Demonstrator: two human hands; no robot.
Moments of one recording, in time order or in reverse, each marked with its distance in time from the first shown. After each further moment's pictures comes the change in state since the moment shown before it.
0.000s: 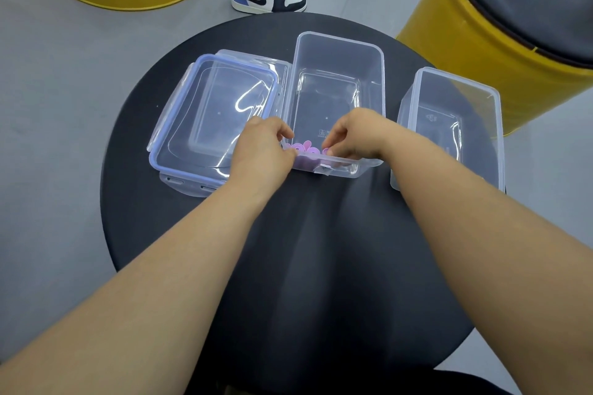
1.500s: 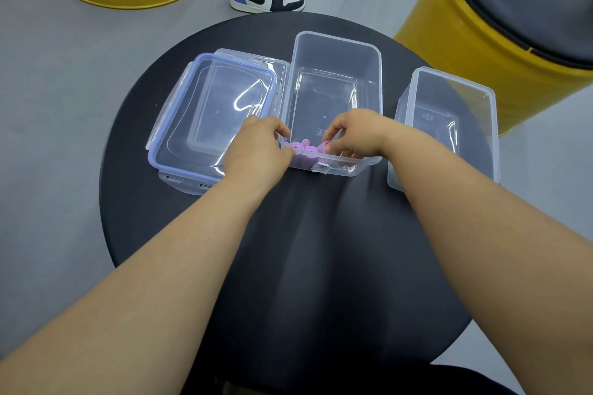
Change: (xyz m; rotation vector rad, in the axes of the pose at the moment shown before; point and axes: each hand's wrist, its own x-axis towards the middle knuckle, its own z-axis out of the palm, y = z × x) left_hand 0.001 -0.002 -0.003 0.075 -0.016 -0.024; right_hand 0.003 0.005 -0.001 0.030 -0.035 -0.003
